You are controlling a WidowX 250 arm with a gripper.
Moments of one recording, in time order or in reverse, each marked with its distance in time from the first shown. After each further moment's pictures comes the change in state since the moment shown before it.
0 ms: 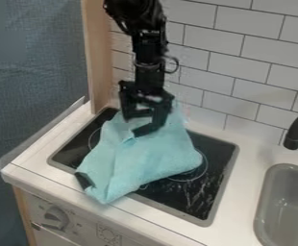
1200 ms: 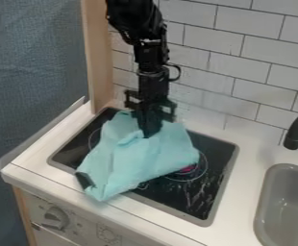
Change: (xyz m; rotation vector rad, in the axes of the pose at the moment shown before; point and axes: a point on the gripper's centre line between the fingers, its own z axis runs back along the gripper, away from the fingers) arm -0.002 -0.011 -0.023 -0.078 0.043 -0.092
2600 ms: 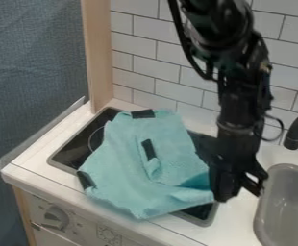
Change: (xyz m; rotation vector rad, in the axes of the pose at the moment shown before) arm -0.062 -0.170 0.007 -0.001 -0.050 -0.300
